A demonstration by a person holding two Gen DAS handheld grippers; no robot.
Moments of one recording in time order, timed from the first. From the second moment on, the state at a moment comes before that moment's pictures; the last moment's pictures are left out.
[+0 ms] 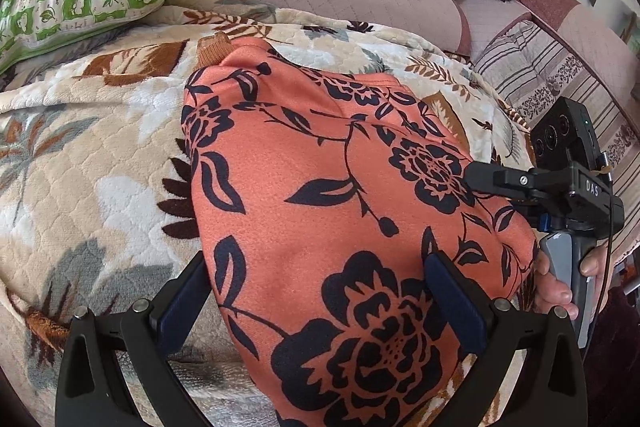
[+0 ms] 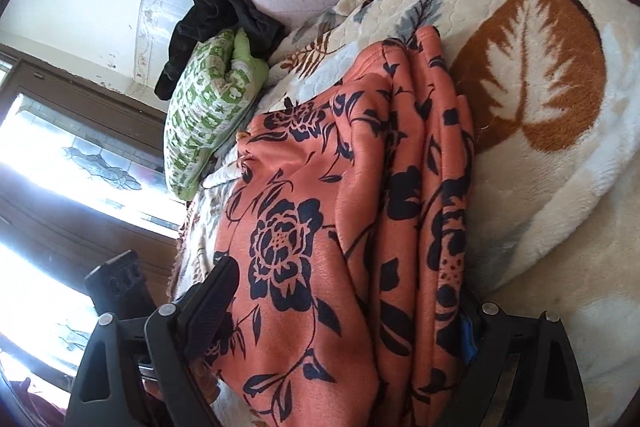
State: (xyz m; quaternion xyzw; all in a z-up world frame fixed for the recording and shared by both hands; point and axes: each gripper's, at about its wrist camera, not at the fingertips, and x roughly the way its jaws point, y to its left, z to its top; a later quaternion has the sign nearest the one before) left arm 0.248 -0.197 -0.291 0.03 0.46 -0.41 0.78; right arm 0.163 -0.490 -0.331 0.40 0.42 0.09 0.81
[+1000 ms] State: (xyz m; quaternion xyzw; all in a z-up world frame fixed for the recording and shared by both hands) left arm 0.243 -0.201 -0.288 0.05 0.46 -0.42 0.79; right arm 0.147 -0.468 -0.323 0.37 0.39 0.01 0.84
